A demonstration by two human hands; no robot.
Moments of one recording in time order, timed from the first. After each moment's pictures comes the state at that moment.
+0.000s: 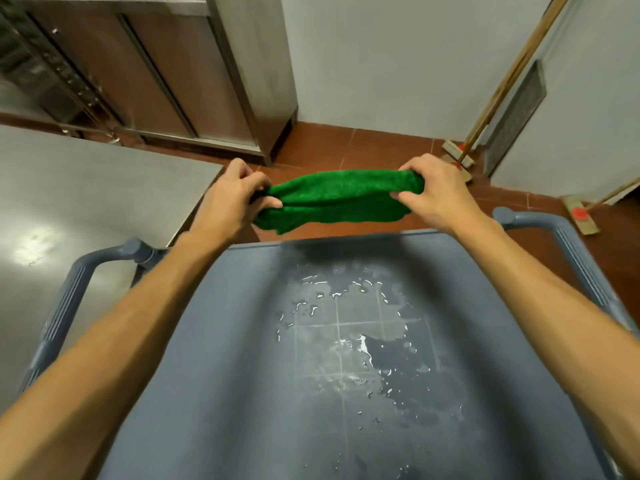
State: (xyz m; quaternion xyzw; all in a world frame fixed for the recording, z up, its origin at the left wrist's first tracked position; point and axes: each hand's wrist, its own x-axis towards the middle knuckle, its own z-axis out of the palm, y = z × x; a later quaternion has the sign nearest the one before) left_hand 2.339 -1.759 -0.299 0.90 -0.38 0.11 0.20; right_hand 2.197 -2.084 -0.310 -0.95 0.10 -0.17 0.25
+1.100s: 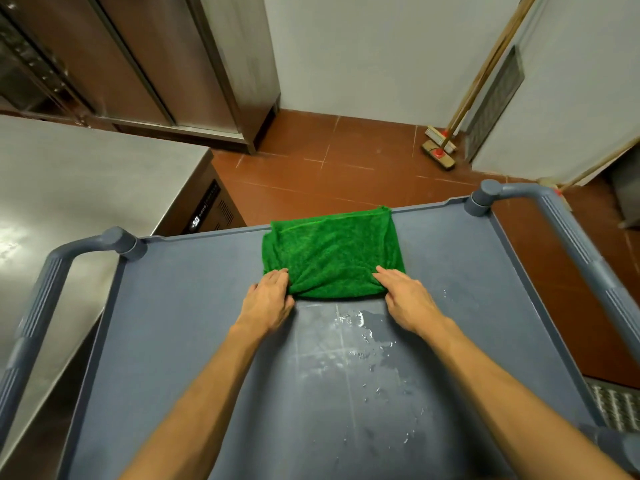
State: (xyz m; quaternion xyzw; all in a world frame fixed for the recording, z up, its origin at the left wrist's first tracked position) left_hand 2.210 -1.725 -0.458 0.93 -0.31 -0.18 0.07; right_hand 2.071 -1.983 -0.465 -0.96 0.13 0.09 0.22
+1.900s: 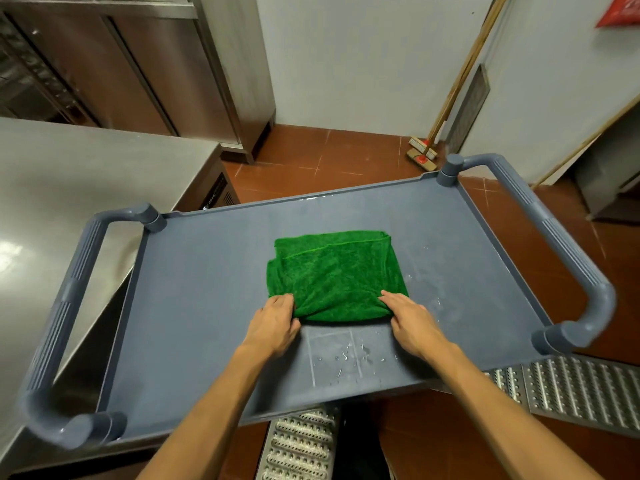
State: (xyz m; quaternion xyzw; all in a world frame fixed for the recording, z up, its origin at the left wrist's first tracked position) left_hand 2.062 -1.641 -0.452 0.92 -0.33 -0.18 0.10; right_hand 1.915 -1.896 -0.465 -0.95 0.17 0.09 0.23
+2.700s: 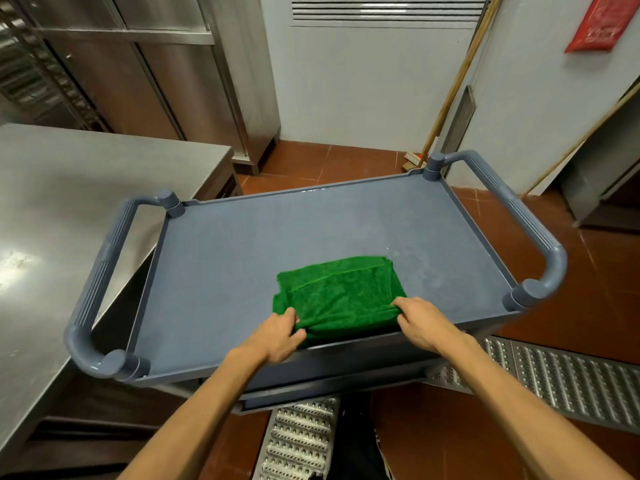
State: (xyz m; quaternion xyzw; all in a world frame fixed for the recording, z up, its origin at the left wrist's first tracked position) left_hand 1.965 -1.592 -0.421 0.90 -0.33 -0.27 0.11; right_hand 1.827 -1.868 -0.427 -0.95 0.20 0.16 0.20
